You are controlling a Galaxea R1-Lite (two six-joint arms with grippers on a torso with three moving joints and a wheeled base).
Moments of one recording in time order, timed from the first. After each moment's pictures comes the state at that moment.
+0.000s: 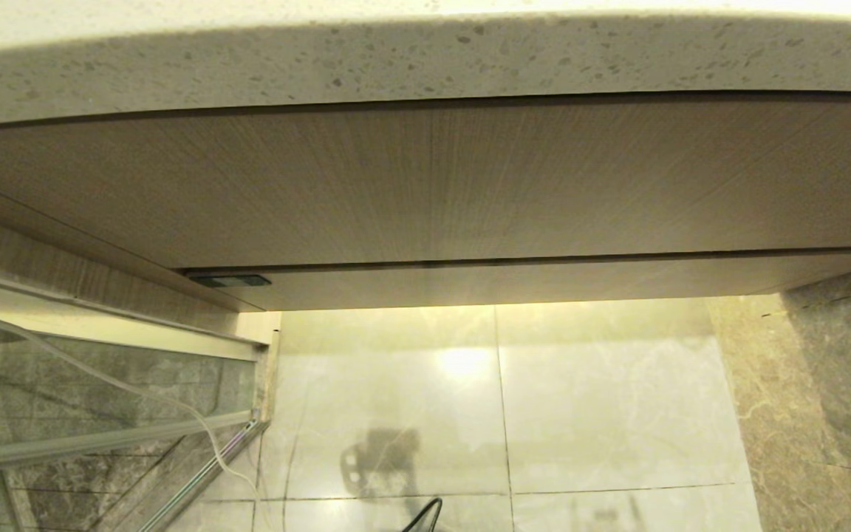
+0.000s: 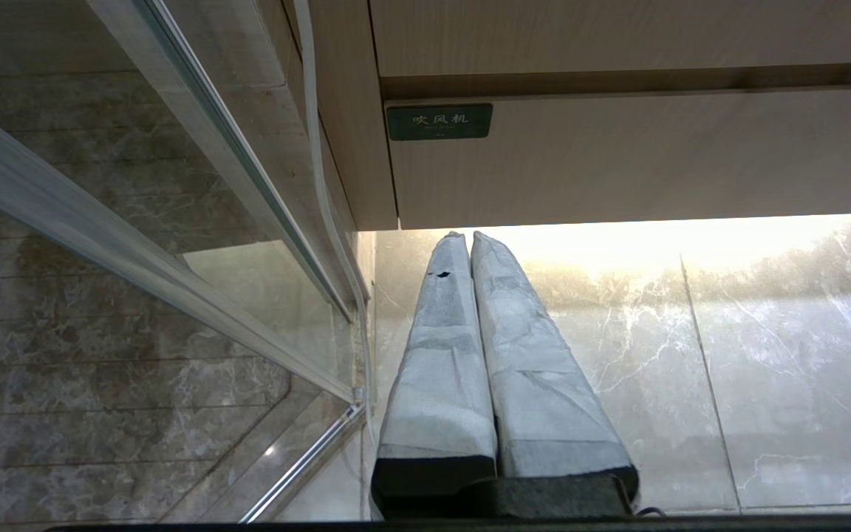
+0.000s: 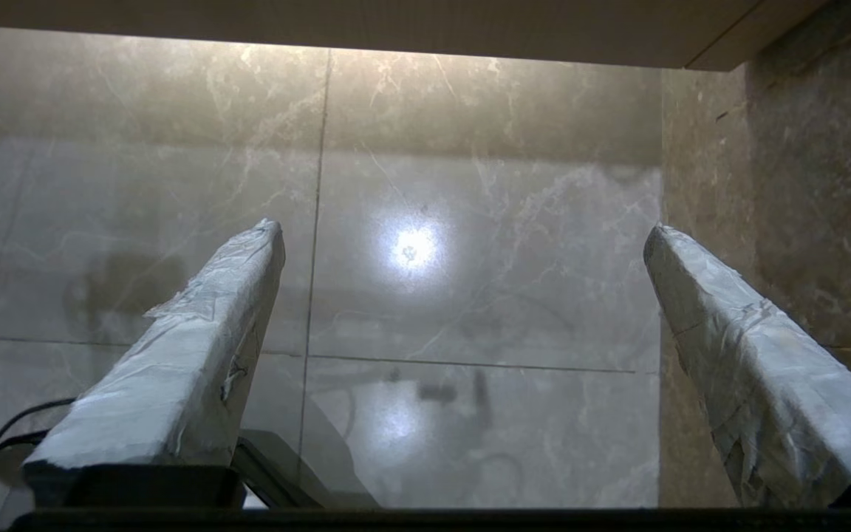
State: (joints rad) left arm 0.00 0.00 0.00 -0.23 0.00 -0.01; right arm 0.01 0.00 -0.01 0.01 0.02 -0.10
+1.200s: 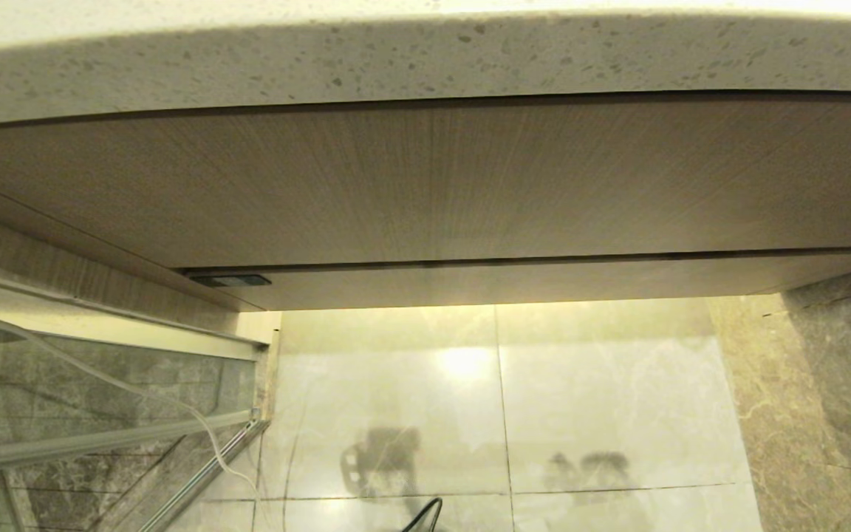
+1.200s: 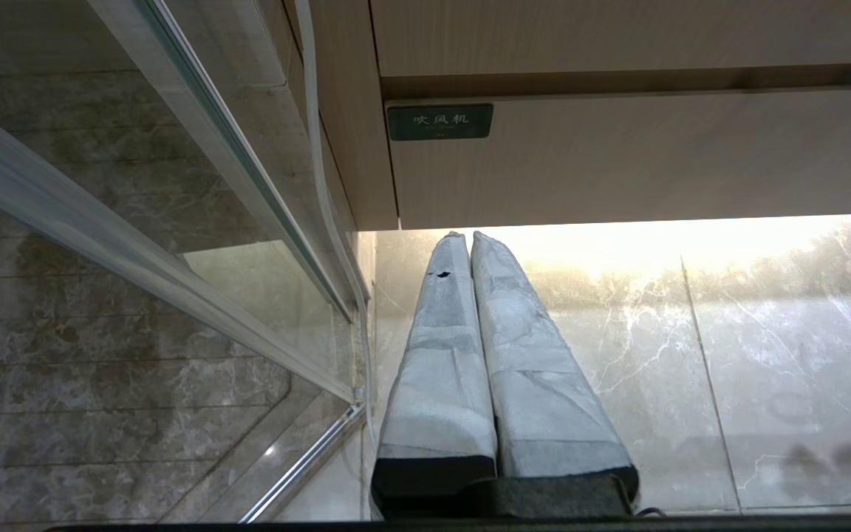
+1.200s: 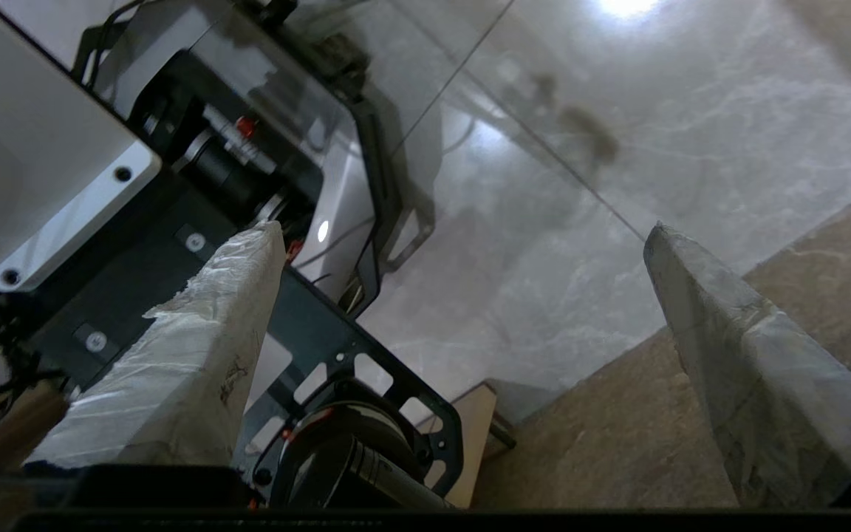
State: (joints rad) left arm 0.00 0.00 0.00 -0.23 0.00 -0.01; right arm 0.08 0.69 -0.81 0.88 0.34 -0.62
